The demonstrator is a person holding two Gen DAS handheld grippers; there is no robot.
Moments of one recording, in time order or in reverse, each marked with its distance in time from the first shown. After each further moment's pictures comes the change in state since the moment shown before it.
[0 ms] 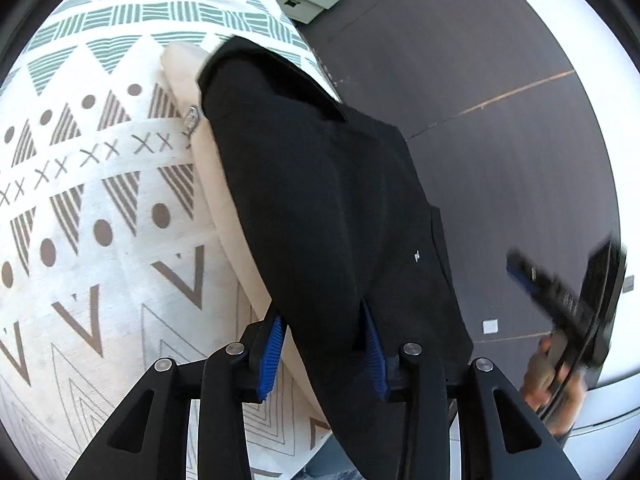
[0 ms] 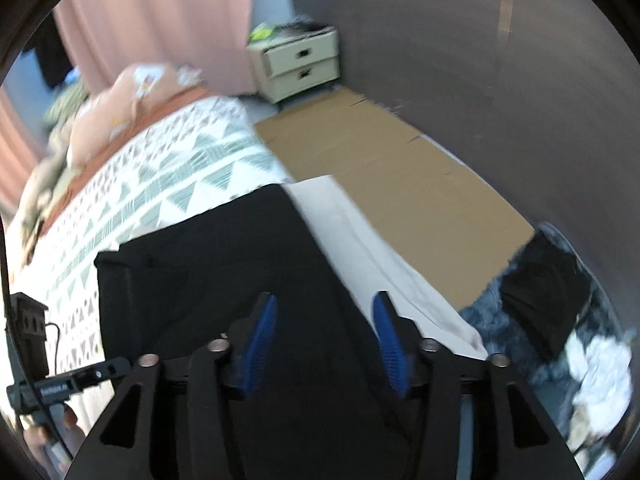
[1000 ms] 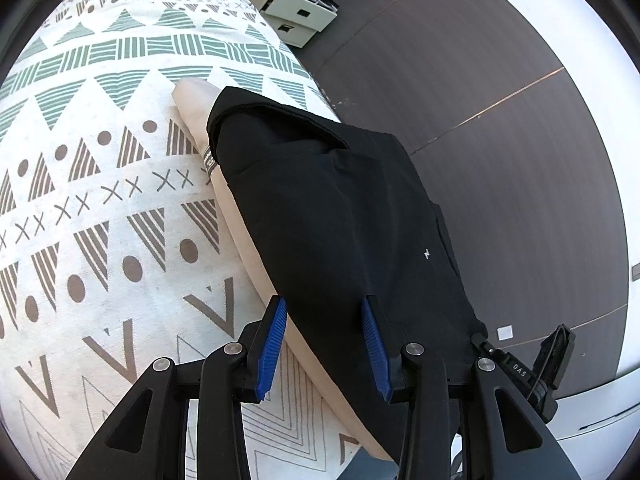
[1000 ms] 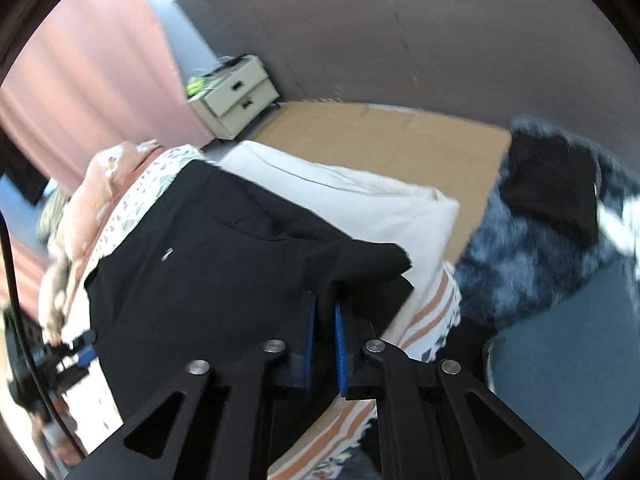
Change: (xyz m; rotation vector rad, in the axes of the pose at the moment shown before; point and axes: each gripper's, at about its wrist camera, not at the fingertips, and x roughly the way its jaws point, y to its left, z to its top) left arm 0.000 0.014 0.006 0.077 -0.078 0.039; right arm 0.045 -0.076 -0.105 0.419 -0.046 0.114
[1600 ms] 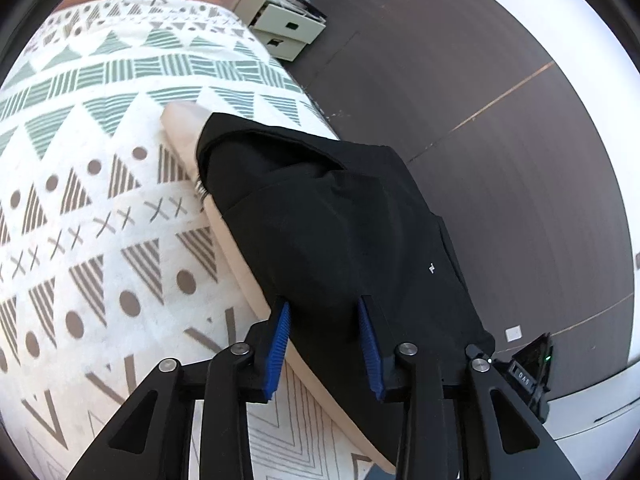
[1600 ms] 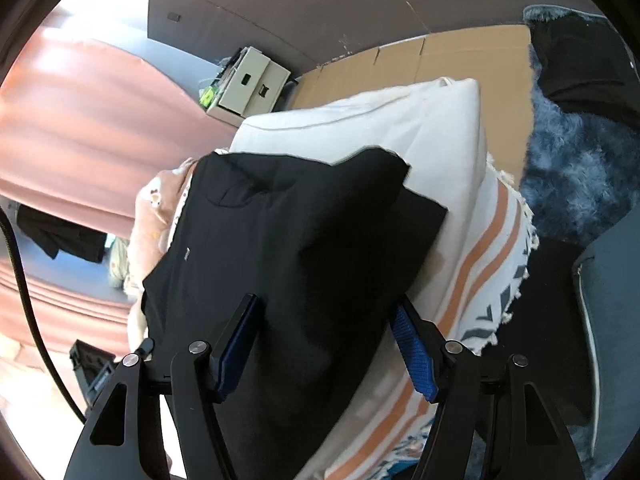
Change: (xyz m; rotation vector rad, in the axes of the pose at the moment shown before) left arm 0.012 -0.005 0.008 0.064 -0.049 0.002; right arm 0.046 -0.032 -0.020 0.205 0.105 0.303
